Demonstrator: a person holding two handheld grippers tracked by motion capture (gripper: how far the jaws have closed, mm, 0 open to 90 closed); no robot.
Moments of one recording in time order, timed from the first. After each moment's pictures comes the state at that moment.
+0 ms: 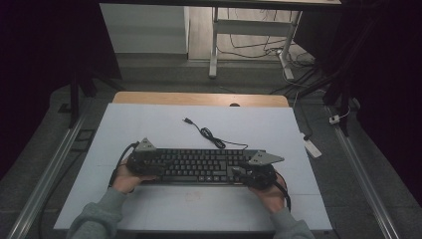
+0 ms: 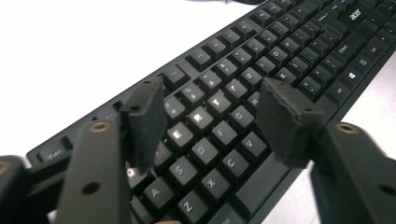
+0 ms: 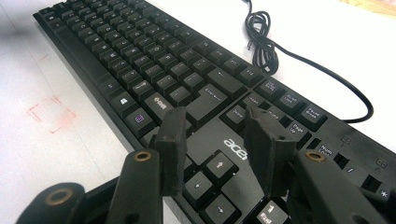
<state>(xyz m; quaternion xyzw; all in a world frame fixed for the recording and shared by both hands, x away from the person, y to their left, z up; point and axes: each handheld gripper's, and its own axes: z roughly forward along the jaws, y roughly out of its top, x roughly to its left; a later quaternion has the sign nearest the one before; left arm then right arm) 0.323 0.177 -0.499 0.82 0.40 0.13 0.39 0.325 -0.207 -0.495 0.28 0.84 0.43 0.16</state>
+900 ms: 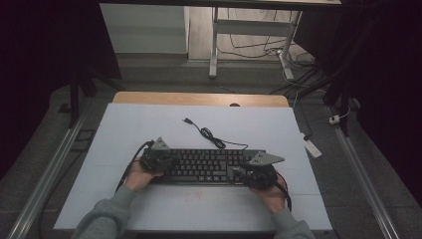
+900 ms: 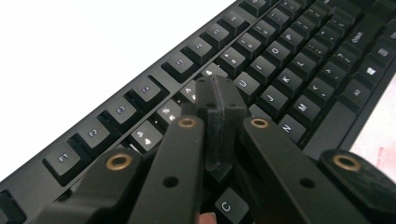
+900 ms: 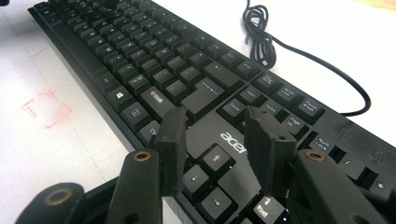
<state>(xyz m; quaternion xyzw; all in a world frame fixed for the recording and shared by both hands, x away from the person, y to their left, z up) 0.345 0.151 -0.515 0.85 0.37 0.12 0.36 0.326 -0.210 -0.497 0.29 0.84 0.42 0.16</state>
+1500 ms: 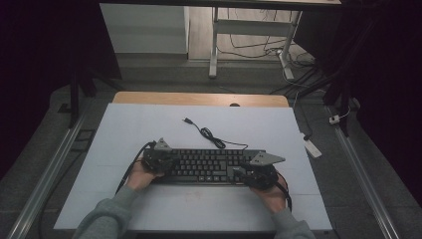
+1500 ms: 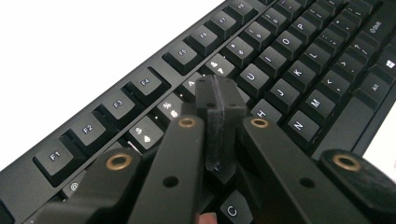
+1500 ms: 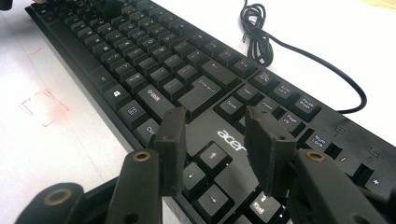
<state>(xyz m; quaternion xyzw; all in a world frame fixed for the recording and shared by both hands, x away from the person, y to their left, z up) 0.347 0.148 -0.522 0.85 0.38 0.11 0.35 0.326 -0.212 -0.498 0.29 0.84 0.42 0.16</state>
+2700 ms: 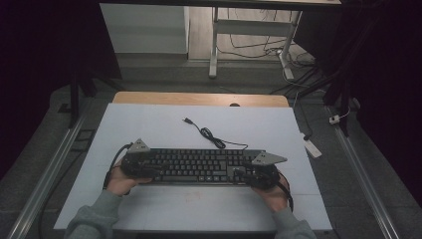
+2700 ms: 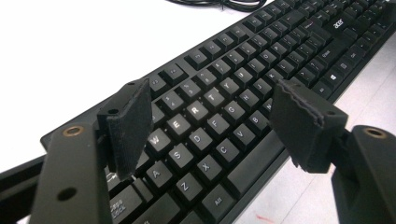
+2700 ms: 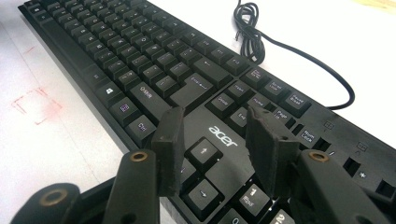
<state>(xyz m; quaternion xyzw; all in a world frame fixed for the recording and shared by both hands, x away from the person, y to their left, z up) 0.309 0.193 -0.491 0.81 0.41 0.12 0.41 0.327 -0.217 -0.498 0.29 0.84 0.42 0.16</state>
